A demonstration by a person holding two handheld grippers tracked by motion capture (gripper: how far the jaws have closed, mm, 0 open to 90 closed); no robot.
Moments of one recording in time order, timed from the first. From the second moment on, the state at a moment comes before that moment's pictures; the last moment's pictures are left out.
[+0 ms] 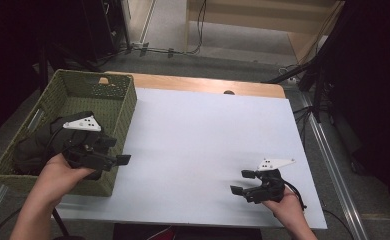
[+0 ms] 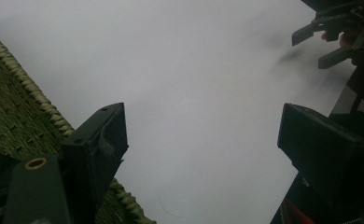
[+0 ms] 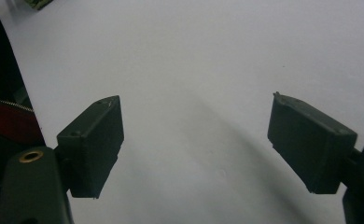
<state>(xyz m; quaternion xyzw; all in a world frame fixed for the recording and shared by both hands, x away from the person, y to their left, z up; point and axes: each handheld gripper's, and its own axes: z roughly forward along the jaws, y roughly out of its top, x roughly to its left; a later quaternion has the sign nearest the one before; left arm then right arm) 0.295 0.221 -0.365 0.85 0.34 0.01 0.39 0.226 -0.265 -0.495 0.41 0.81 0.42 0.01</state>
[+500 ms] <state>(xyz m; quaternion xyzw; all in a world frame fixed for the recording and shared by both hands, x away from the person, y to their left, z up) 0.318 0.232 -0.352 0.86 0.34 0.03 0.39 0.230 -0.260 -0.495 0.40 0.81 0.43 0.01</state>
